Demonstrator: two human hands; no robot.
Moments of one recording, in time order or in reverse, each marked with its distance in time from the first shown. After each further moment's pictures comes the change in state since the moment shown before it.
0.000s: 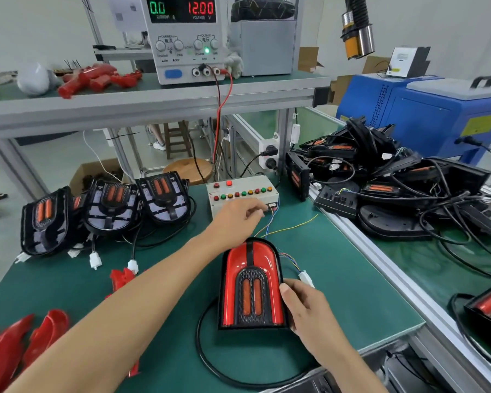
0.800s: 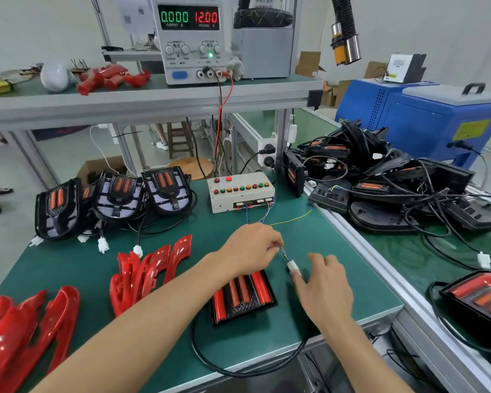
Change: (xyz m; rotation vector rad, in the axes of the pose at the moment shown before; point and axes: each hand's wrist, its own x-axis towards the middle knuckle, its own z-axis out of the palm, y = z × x) left_hand -0.059 0.052 0.032 0.367 -0.249 0.125; right_hand -0.001 -0.005 -0.032 -1.009 0.449 -0.008
